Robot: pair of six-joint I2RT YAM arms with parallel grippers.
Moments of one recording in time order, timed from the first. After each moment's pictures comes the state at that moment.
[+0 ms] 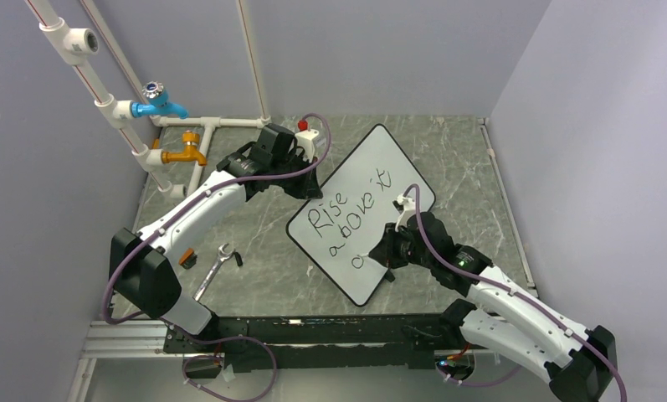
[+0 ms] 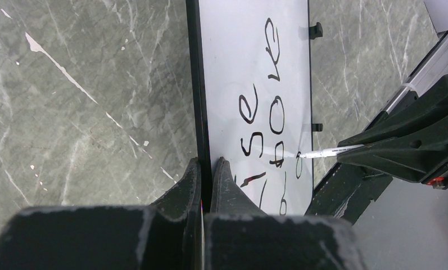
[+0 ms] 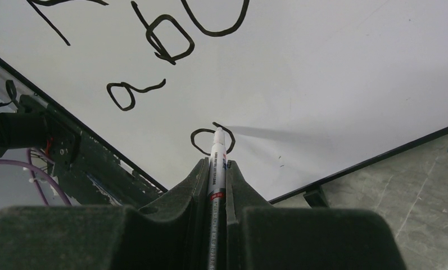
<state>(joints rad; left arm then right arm) -0.58 1.52 1.38 -0.60 0.35 -0.18 0.71 0.78 0.57 -0.43 -0.09 0.56</state>
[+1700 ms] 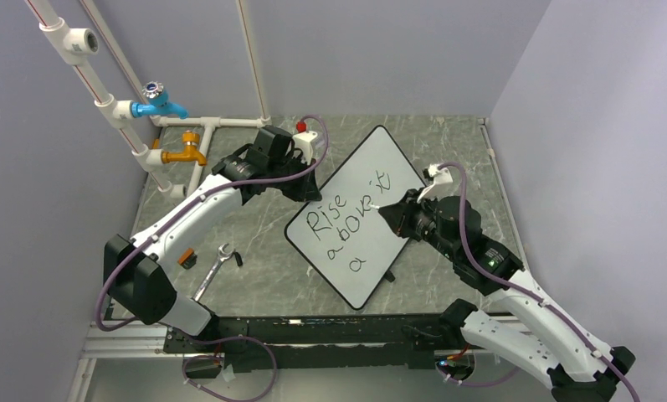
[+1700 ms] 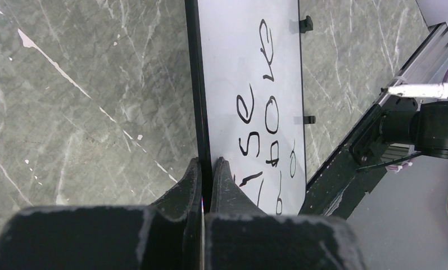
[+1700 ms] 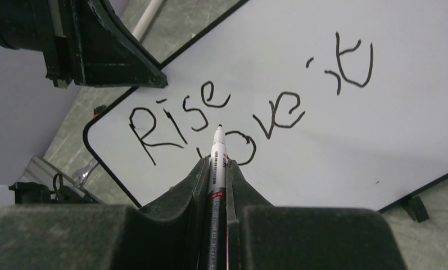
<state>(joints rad) -0.59 1.48 1.36 -0.61 0.36 -0.18 0.72 0.72 0.83 -0.41 0.11 0.49</state>
